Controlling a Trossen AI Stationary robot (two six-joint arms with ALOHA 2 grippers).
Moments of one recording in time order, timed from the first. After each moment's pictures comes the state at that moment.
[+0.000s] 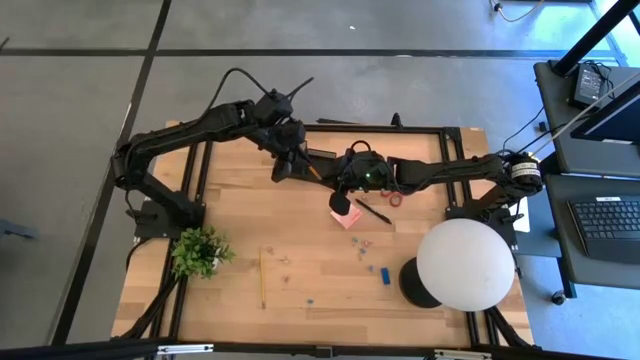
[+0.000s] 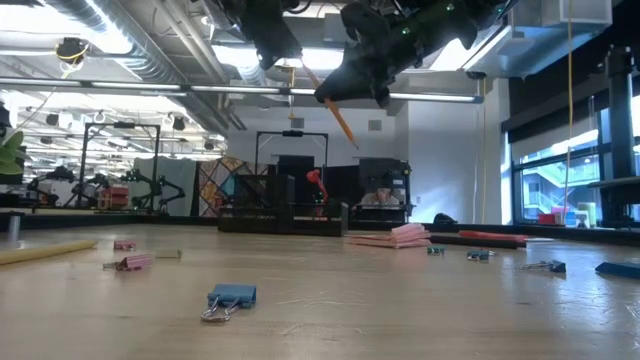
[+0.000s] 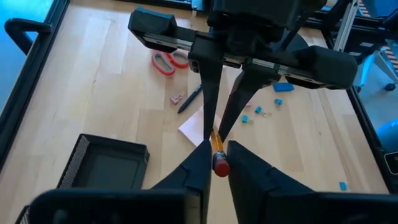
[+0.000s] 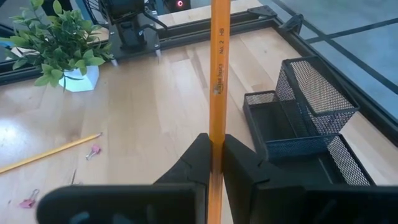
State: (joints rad) left arm 0.43 1.49 1.47 -0.77 0.44 0.19; right arm -0.11 1.58 1.06 0.05 0.08 0.15
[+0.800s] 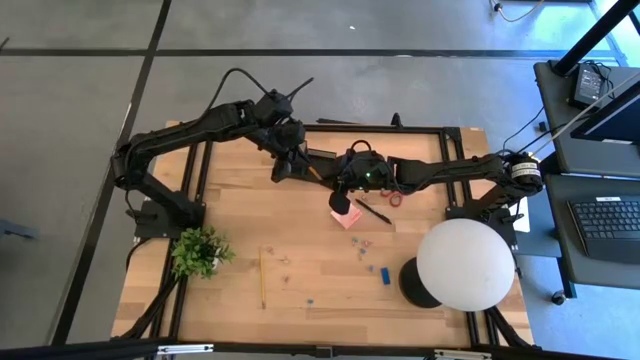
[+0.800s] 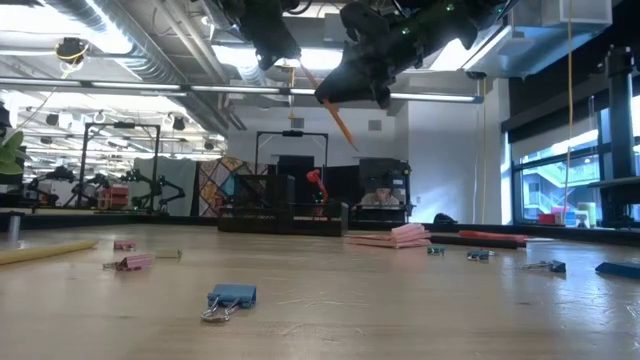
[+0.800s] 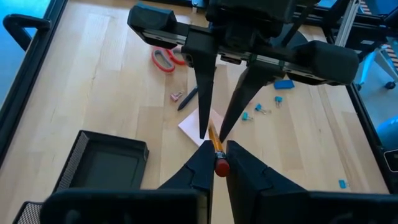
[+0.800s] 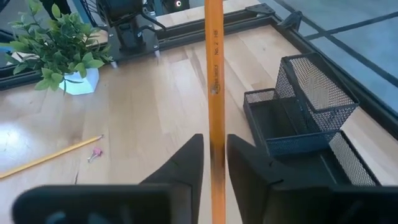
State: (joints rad) left arm 0.43 1.49 1.47 -0.79 0.44 0.20; right arm -0.11 1.58 1.06 0.04 0.08 0.17
